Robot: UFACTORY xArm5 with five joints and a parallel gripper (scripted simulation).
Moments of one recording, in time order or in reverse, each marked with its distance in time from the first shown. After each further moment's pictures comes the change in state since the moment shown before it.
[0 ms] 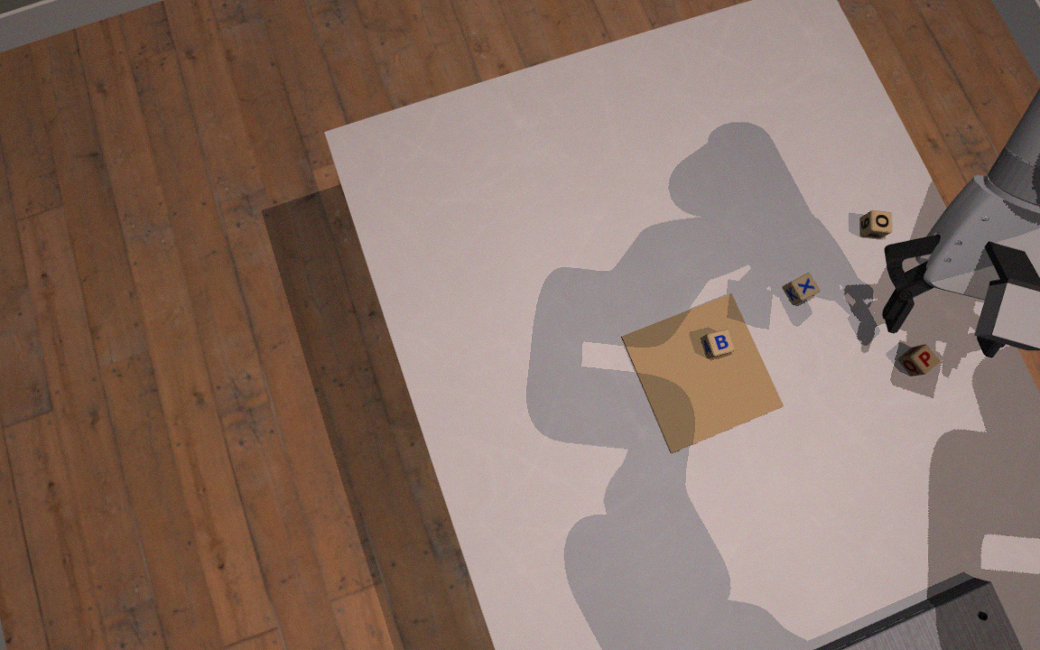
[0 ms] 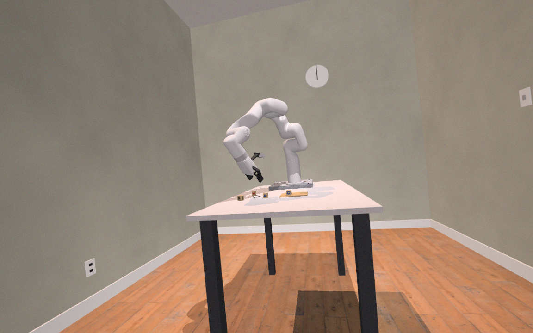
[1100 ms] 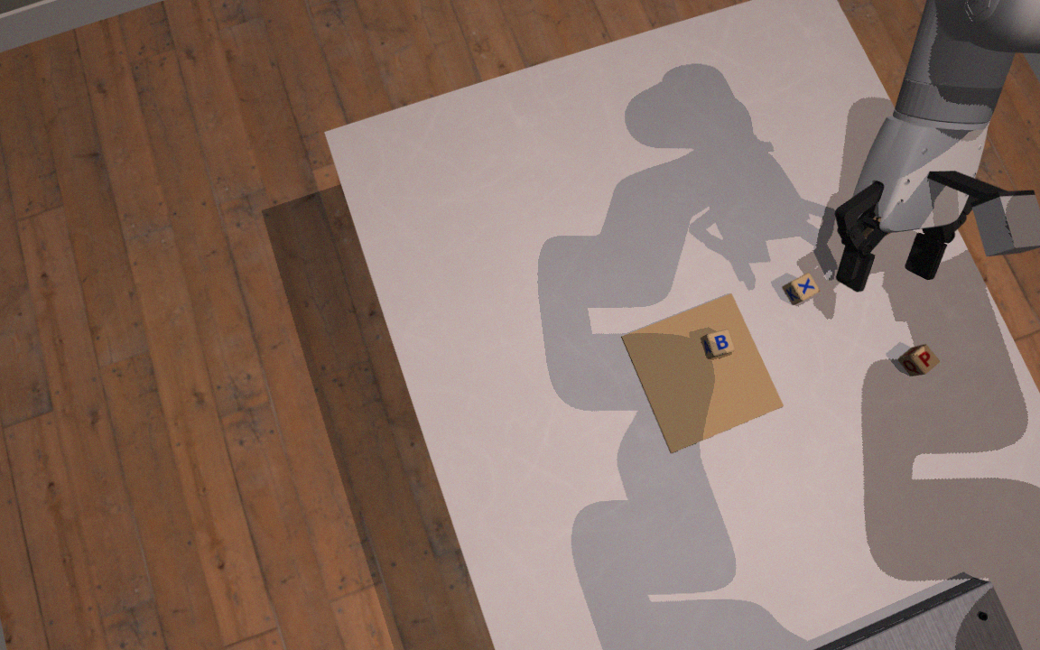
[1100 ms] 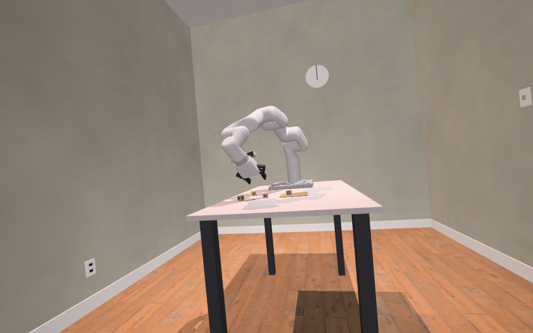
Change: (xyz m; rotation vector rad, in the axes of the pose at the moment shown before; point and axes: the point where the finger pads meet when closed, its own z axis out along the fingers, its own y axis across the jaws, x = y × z) arm -0.028 0.063 -0.034 0.076 0.161 -0.606
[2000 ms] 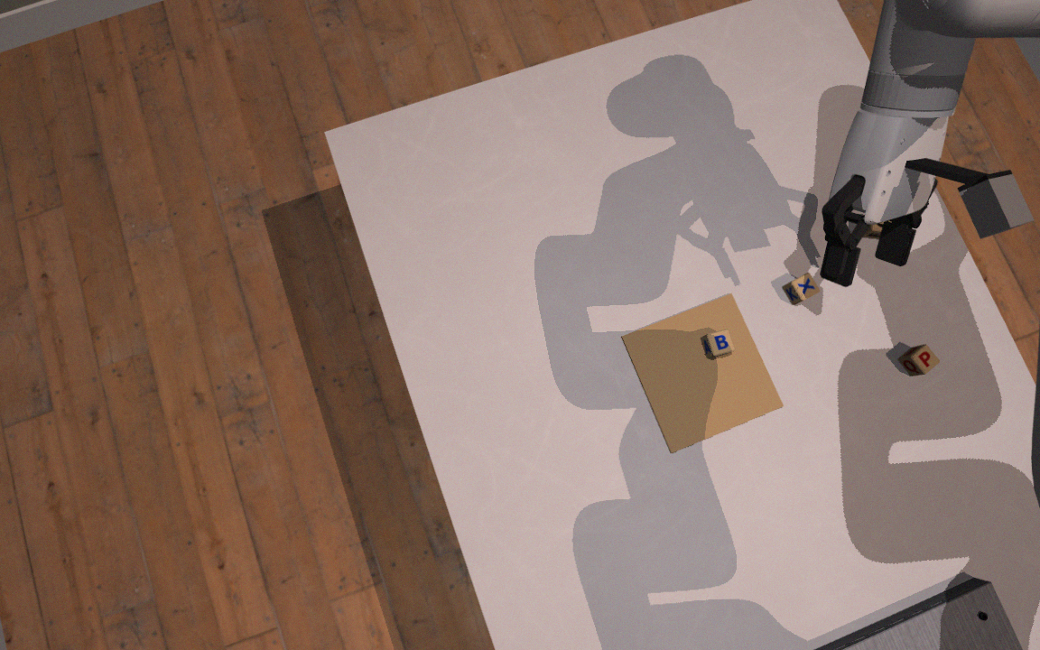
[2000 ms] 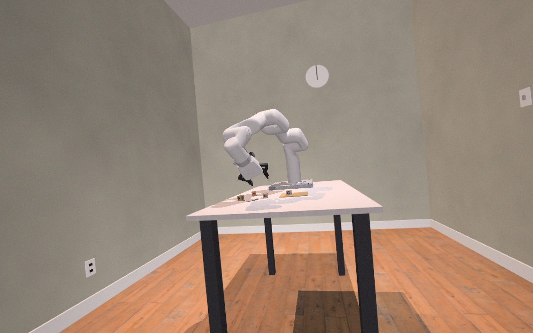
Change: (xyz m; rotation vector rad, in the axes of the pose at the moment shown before) arm -0.014 0.017 -0.006 0.017 0.042 -0.214
